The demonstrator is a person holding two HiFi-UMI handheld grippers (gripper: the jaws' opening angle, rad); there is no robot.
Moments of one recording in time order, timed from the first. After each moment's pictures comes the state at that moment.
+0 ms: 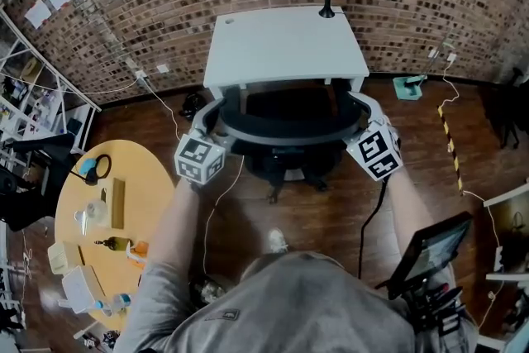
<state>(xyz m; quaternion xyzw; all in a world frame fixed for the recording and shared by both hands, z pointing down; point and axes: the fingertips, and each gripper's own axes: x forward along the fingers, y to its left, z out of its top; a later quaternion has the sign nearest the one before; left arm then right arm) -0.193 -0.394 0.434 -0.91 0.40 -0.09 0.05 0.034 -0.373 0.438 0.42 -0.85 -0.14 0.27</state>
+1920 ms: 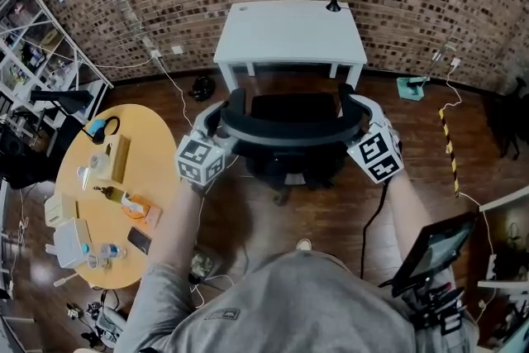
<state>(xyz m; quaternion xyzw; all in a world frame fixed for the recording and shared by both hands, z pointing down) -0.179 -0.239 0.433 -0.90 0.44 -0.08 0.03 0.049 -0.236 0.434 0.39 -0.87 -0.14 0.28</state>
